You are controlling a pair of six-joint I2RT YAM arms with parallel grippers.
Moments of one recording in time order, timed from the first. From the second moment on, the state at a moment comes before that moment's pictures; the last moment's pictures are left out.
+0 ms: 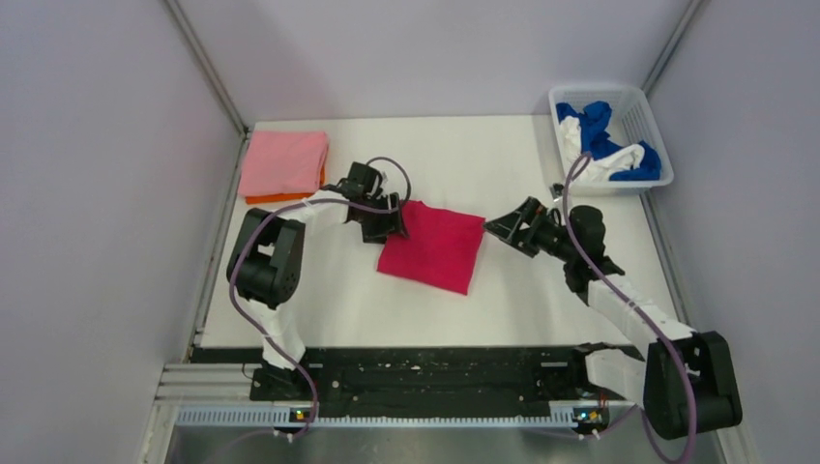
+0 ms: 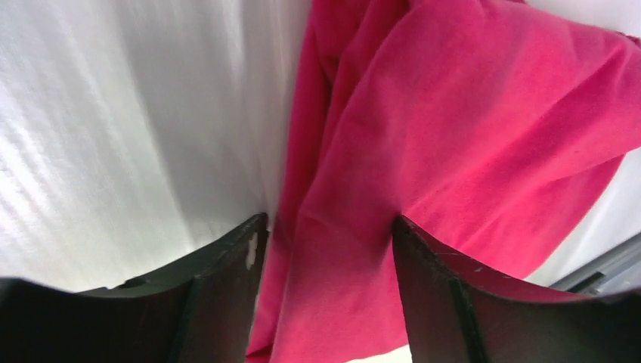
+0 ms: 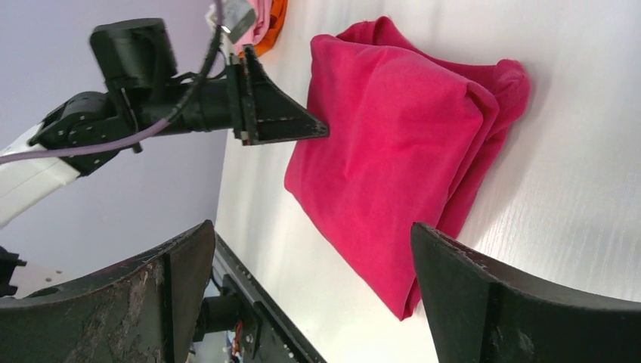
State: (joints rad) left arm -0.36 1.86 1.20 -0.40 0.33 -0.51; right arm 0.18 1.12 0.46 0.34 -0.59 0.86
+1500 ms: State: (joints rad) left arm -0.34 2.16 1.78 -0.29 -1.07 0.17; right arm 0.18 0.86 0.47 -0.14 -0.17 0.59
